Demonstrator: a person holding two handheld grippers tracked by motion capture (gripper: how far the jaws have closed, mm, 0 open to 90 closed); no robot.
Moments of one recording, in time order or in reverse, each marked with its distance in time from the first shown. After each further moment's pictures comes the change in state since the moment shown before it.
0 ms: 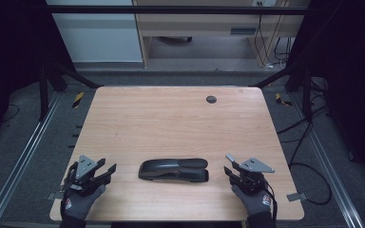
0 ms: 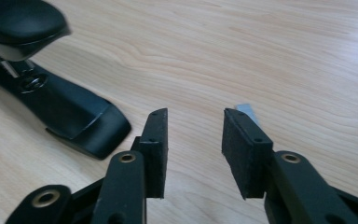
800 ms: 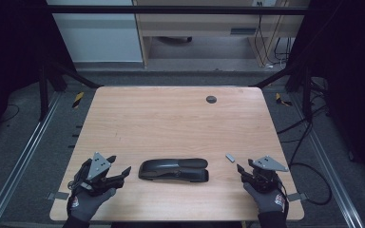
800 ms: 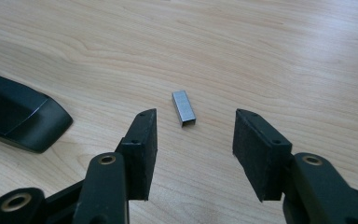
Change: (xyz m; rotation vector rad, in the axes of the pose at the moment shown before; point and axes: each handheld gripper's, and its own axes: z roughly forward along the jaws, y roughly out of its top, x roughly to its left) left arm -0.036 0.034 -0.008 0.003 -0.098 0.155; right arm -0.030 -0.004 -0.014 0.015 -0.116 0.021
